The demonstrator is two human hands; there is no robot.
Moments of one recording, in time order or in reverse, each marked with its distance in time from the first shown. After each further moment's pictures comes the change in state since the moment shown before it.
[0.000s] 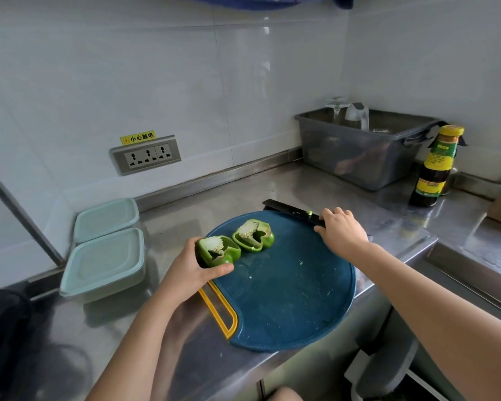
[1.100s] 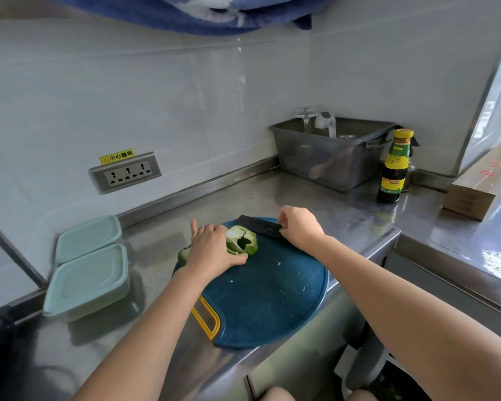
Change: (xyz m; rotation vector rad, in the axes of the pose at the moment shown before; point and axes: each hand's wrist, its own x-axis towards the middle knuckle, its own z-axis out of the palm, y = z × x) left_hand 0.030 0.073 0.040 0.819 0.040 0.241; right_hand 0.001 -0.023 -0.011 0.346 0.038 -0.026
